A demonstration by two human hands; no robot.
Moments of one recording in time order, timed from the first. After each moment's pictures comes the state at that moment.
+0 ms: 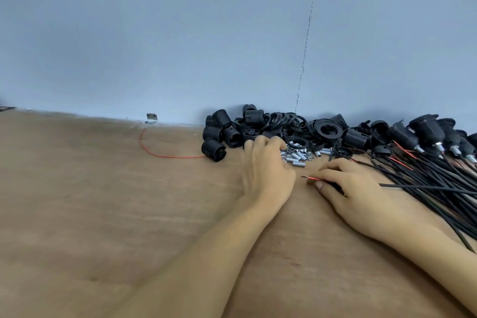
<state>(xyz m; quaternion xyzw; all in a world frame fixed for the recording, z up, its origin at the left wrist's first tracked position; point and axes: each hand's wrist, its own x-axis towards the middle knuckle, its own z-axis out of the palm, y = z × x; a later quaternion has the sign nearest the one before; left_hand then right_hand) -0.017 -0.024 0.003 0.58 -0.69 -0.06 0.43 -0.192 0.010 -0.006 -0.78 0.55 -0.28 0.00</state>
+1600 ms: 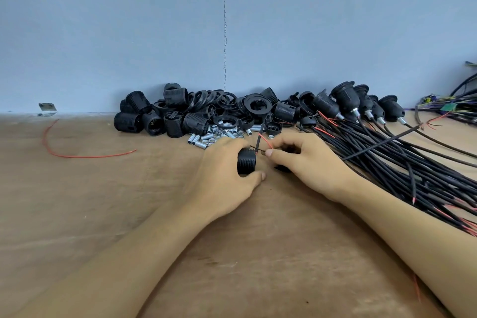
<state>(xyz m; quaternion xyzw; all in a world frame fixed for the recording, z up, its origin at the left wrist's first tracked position) -0.044 -0.019 -0.015 0.45 -0.81 -0.12 0.36 -0.233 0.007 0.004 -0.68 0.57 -0.39 0.22</state>
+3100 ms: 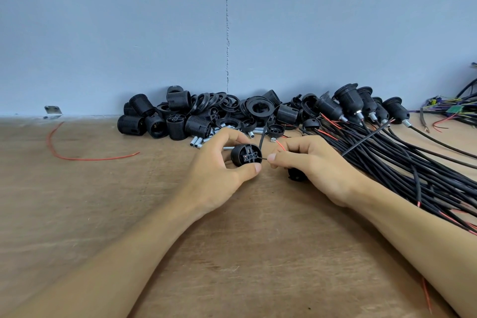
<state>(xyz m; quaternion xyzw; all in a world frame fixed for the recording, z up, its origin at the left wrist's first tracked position) -0.033 -0.022 -0.012 0.37 -0.71 -0.41 0.45 -0.231 0.019 0.016 -0.67 0.51 -0.41 0.36</state>
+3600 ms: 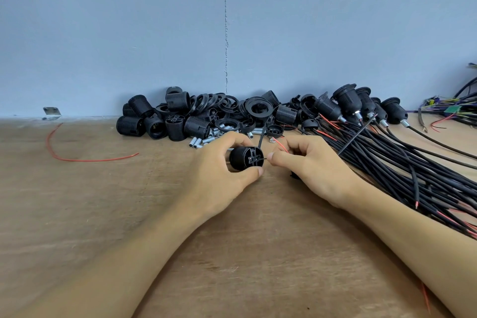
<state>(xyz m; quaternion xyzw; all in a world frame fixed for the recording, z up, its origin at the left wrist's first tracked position) -0.036 -0.018 -0.014 0.38 -0.75 -0.31 0.45 -0.229 0.018 0.011 -0.66 0.55 -0.43 0.28</state>
